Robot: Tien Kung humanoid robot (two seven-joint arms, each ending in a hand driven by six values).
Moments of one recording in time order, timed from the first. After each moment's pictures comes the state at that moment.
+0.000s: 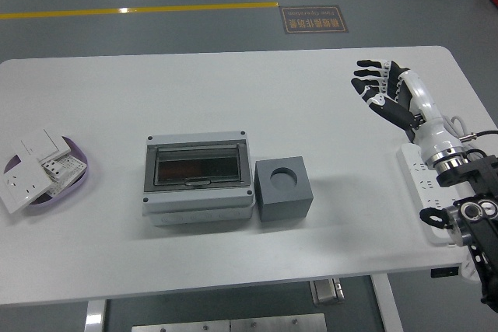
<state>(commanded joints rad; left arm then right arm) 0.07 0.11 -1.43 -0.18 1.23 -0.09 0.21 0.06 -0.25 1.46 1.57 -1.36 -0.04 0.11</state>
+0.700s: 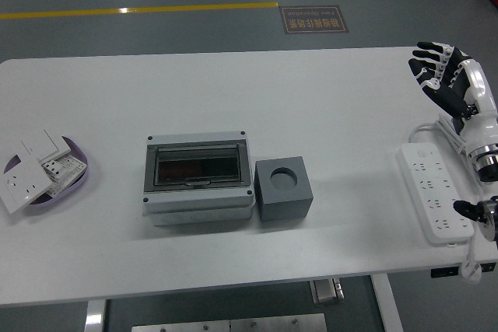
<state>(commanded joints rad) 0.06 0.11 -1.44 -0.18 1.24 -0.10 0.21 0.05 -0.25 1.60 1.55 -1.34 -0.04 0.11</state>
